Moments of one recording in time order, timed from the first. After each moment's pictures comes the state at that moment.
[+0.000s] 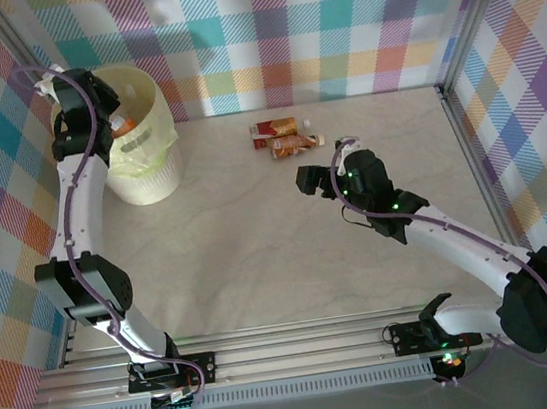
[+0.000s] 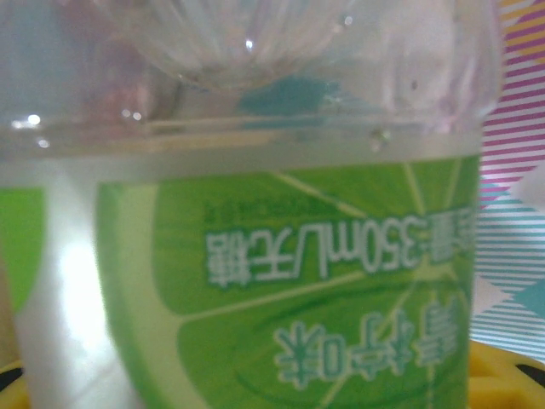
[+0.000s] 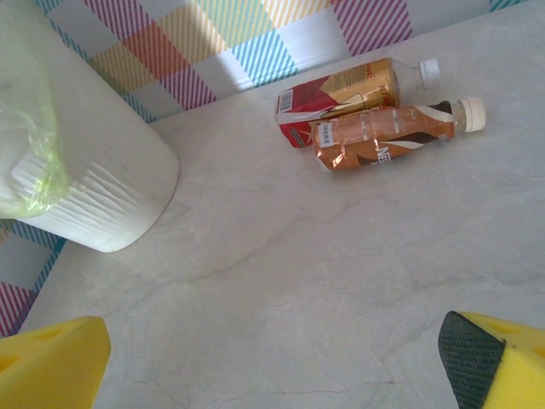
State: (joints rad) left arm 0.07 1.73 1.86 -0.45 -0.32 -0.50; right arm 0.61 1.20 0.87 -0.08 0.09 0.59
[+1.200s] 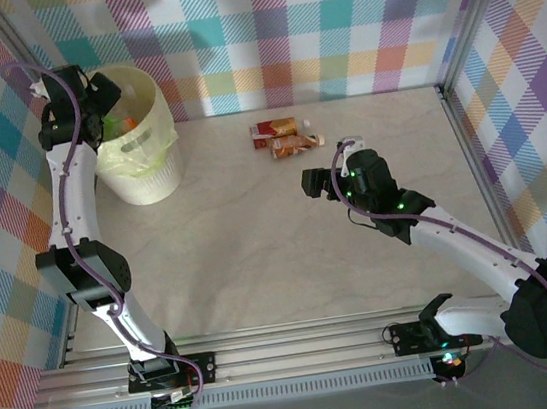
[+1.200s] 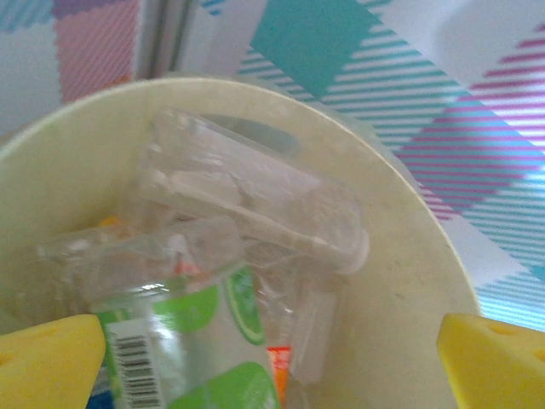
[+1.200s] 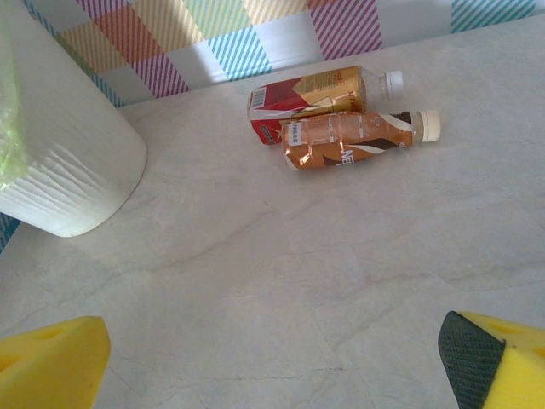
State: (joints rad) left arm 0.13 1.83 2.03 -0.66 -0.14 -0.58; right arm 0.61 1.17 0.89 -0.17 0.13 0.49
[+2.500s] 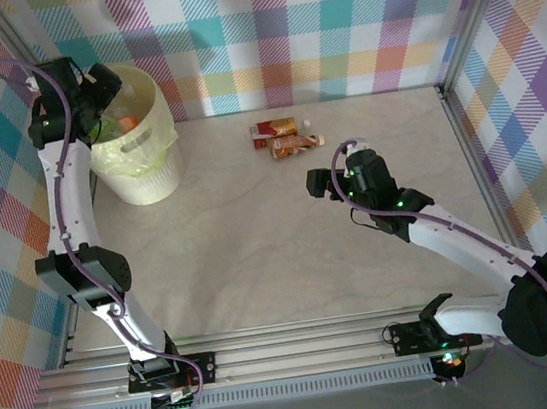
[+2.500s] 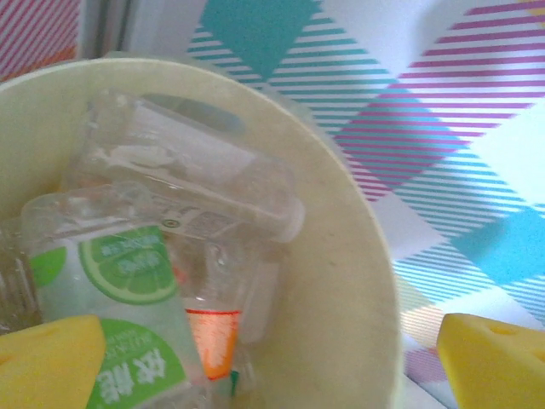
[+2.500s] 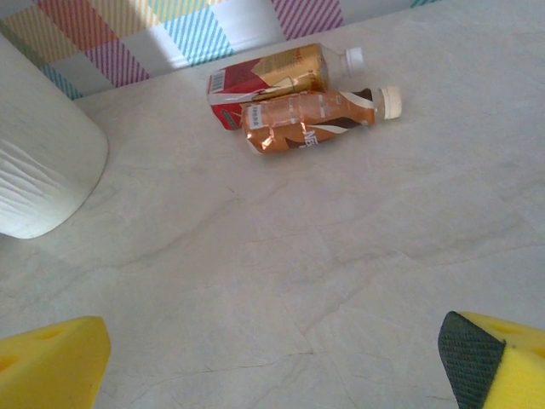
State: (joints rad) left arm 0.13 1.82 2.15 -0.77 -0.03 -0.63; right arm 0.57 1.20 0.89 -0.22 0.16 0.52
